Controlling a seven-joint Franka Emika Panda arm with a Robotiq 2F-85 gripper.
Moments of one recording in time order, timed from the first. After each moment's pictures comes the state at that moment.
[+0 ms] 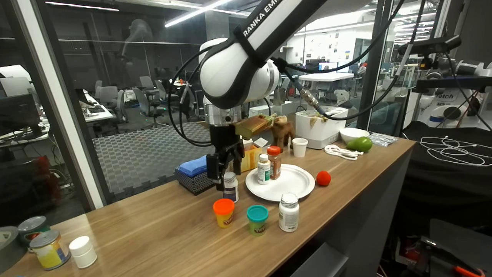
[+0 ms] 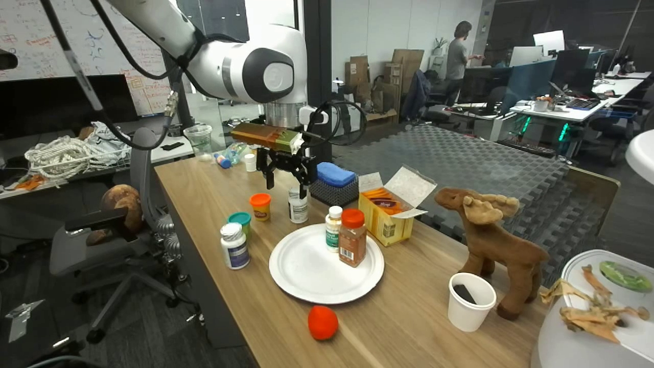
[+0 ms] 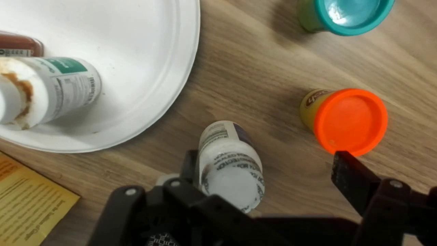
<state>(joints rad) 0.08 0.56 0.10 -1.73 -0.05 2.24 -0.12</state>
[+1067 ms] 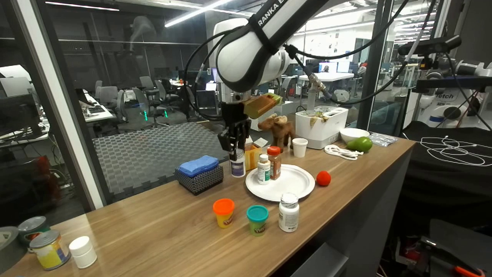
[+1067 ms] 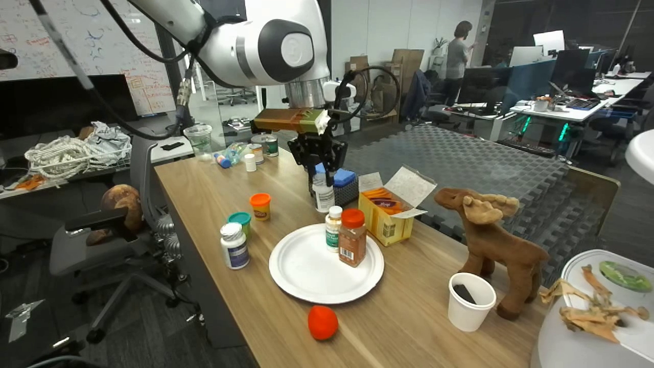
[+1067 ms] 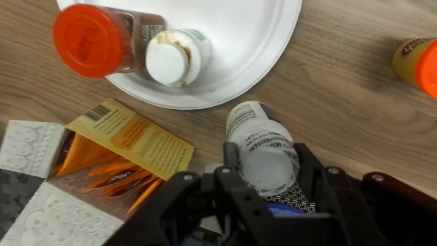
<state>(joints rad) 0.07 0.50 0.00 -1.72 -0.14 2.30 -0.05</state>
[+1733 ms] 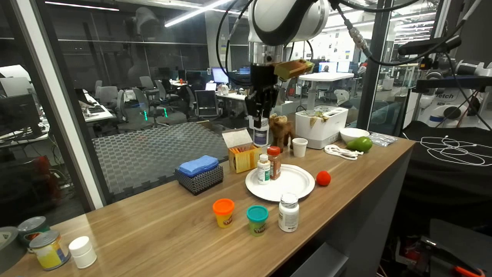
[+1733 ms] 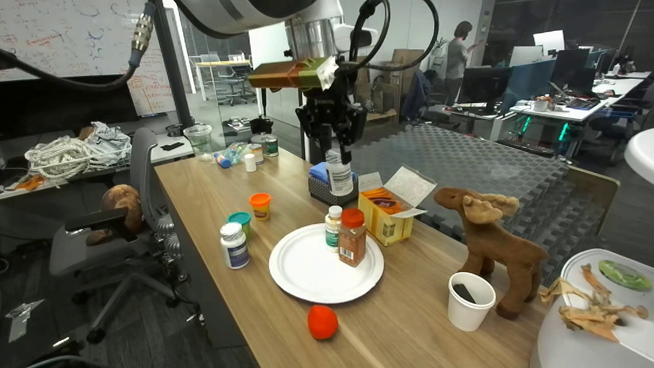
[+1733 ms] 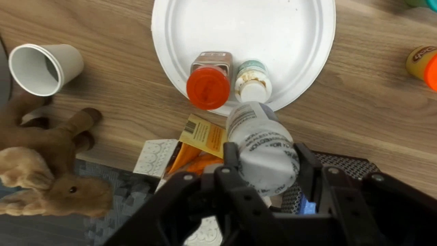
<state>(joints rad) -0.01 0.25 -0.02 -1.88 -0.13 2.28 -0.05</state>
